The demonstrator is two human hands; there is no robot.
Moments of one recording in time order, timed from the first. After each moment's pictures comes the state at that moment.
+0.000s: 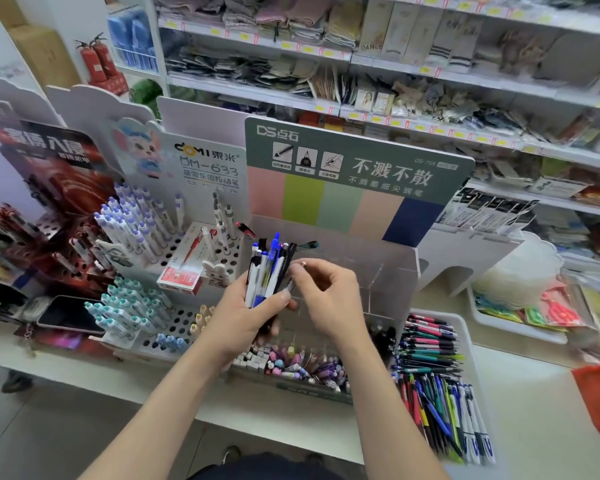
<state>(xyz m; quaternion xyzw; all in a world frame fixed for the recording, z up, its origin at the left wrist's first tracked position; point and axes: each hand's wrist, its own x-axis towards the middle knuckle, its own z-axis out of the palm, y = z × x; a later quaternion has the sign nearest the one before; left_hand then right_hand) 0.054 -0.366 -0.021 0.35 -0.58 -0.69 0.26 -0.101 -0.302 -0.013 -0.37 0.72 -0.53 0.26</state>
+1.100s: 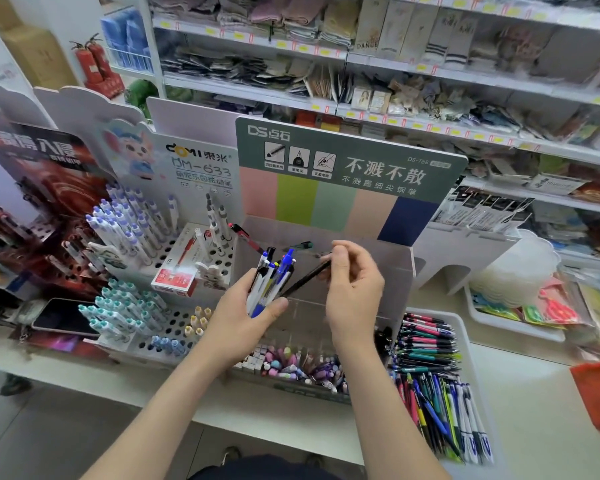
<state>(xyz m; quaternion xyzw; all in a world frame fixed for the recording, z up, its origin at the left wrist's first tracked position) 0.054 -0.370 -0.036 0.37 -0.71 -0.54 0.25 -0.110 -0.297 -0.014 -0.25 0.67 -0.68 0.14</state>
